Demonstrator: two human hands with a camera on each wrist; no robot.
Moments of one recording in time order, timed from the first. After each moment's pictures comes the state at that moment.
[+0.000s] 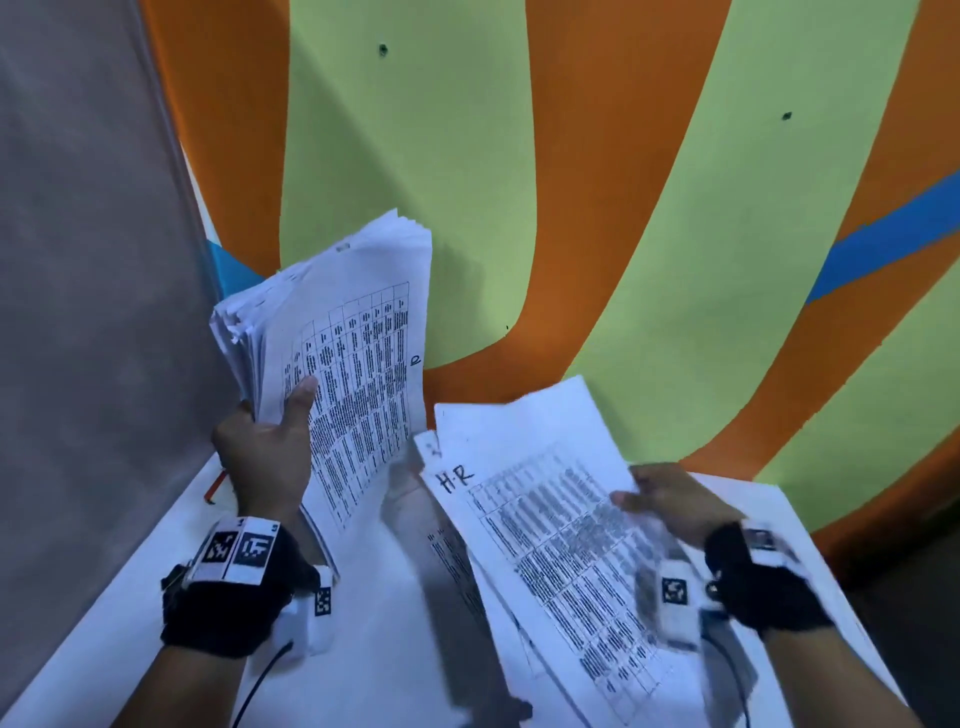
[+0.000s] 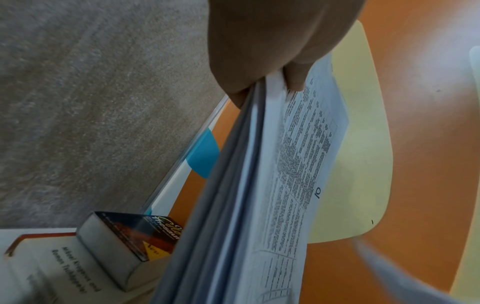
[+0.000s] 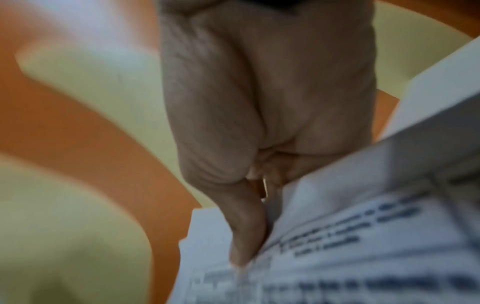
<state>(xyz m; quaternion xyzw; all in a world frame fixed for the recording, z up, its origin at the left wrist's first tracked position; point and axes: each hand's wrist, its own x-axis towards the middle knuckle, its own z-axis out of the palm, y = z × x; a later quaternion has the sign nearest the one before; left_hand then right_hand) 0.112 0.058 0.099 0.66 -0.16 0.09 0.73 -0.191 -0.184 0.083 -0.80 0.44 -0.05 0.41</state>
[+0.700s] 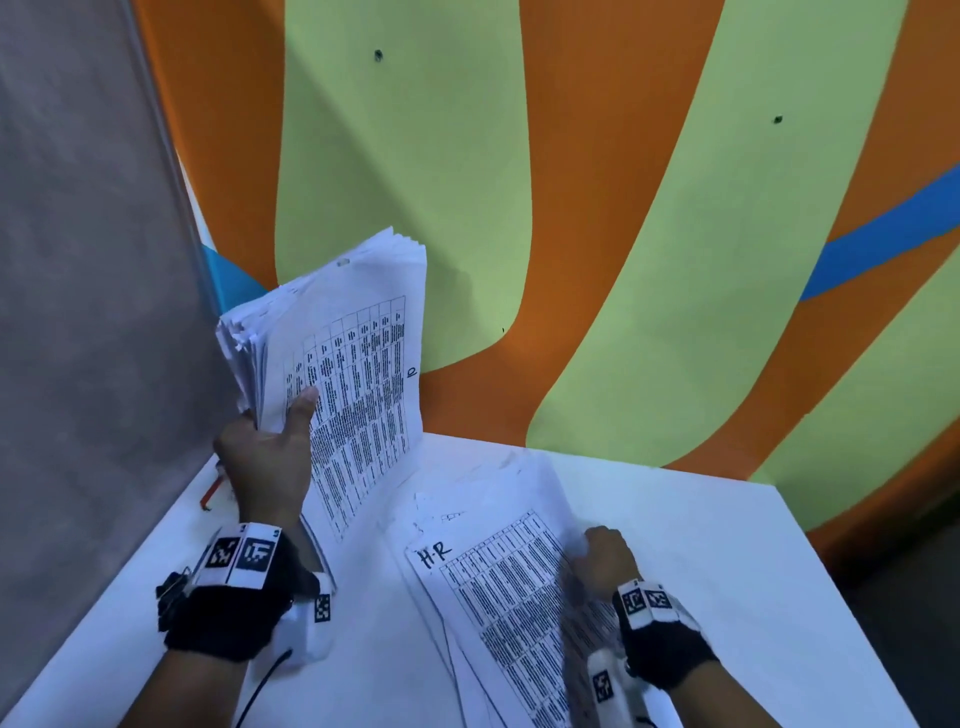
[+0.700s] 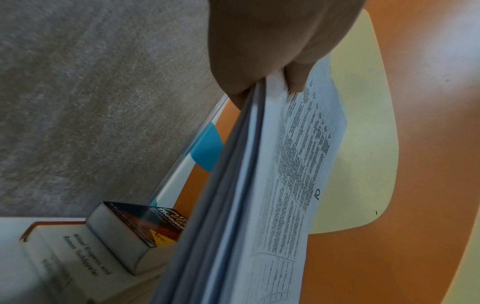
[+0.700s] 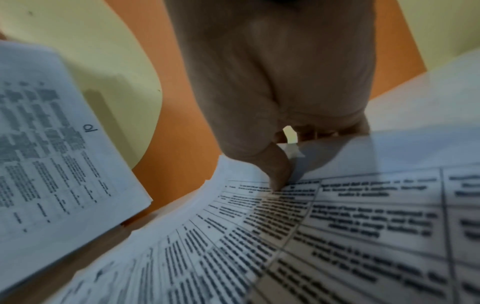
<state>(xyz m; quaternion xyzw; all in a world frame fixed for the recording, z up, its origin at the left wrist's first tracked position) 0.113 0.058 0.091 0.68 -0.17 0.09 0.71 -0.157 -0.159 -0.040 -0.80 0.54 0.05 0.25</state>
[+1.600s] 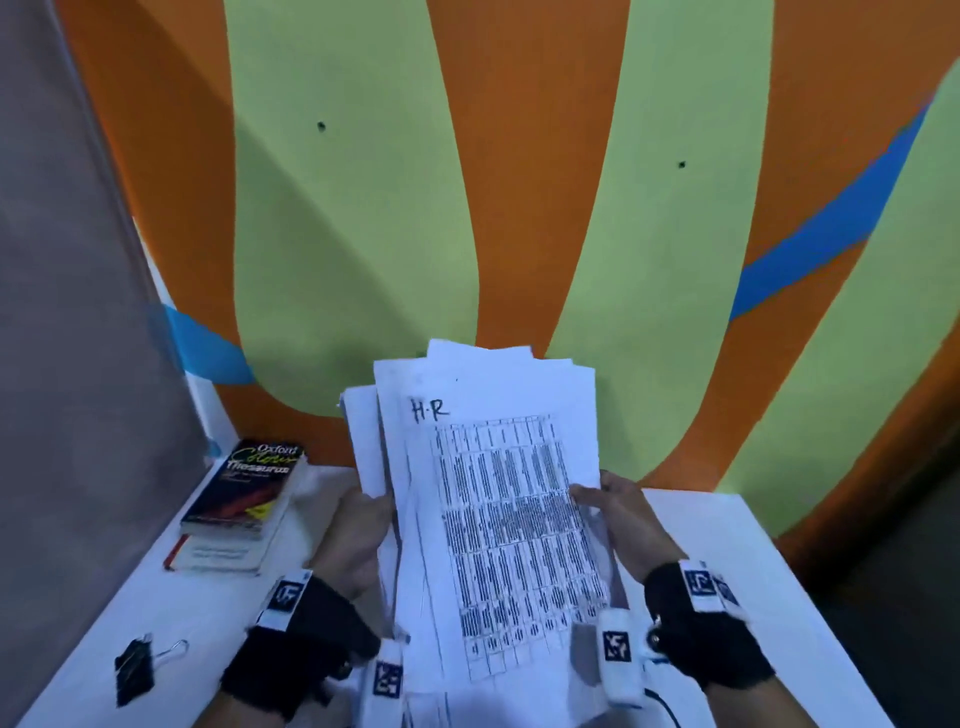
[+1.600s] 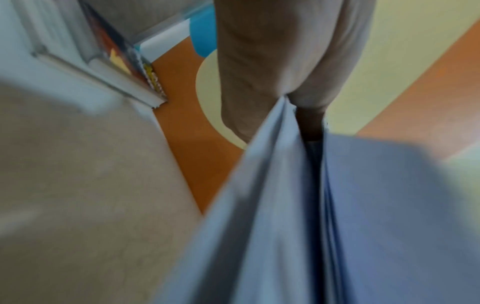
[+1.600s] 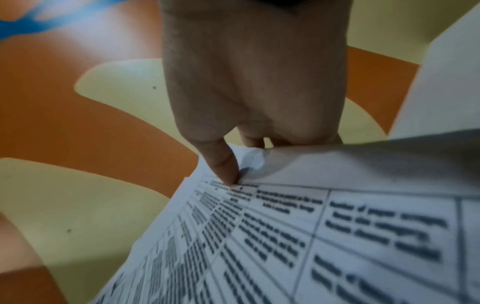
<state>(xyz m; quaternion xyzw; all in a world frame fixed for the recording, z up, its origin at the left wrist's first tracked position) 0.042 0.011 0.082 0.56 -0.25 -0.40 0.68 -0.177 -0.157 0.083 -0.61 0.40 -0.29 0.62</state>
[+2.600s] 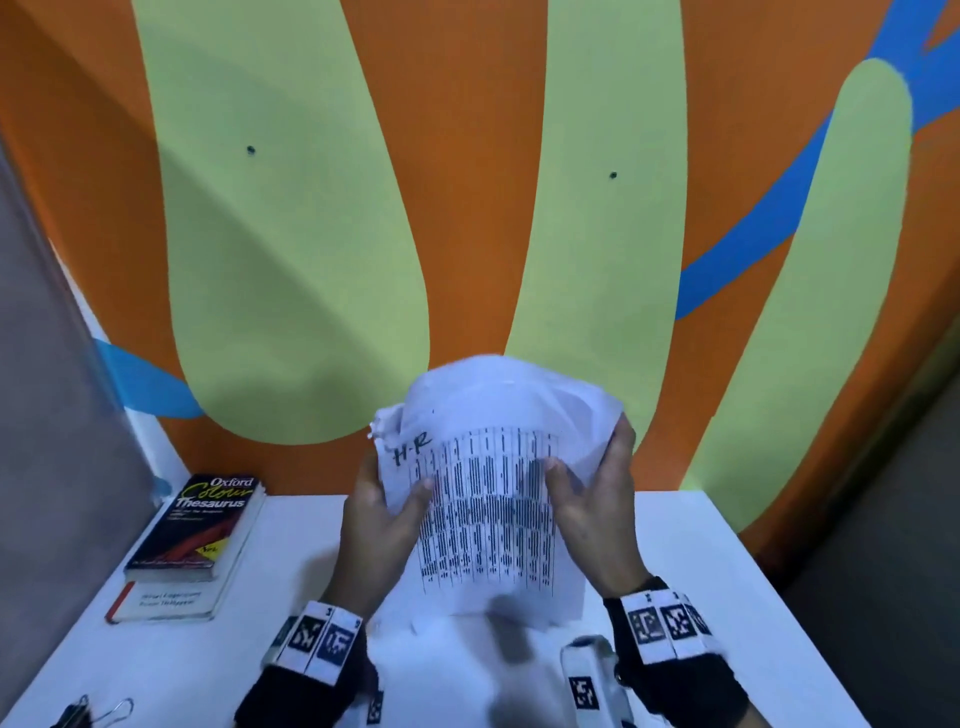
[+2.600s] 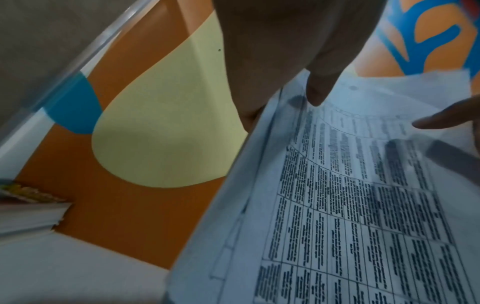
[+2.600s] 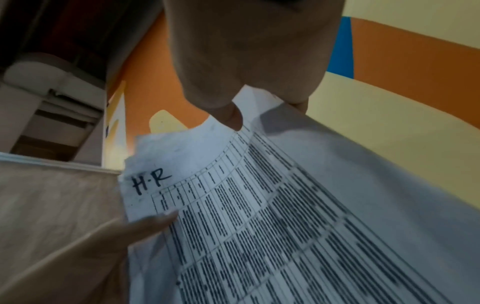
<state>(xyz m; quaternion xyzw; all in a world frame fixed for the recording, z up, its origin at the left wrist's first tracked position) -0.002 -0.023 0.094 0.61 -0.43 -0.13 0.66 -0.179 -0.123 0.123 -0.71 0.30 -0.54 0.35</state>
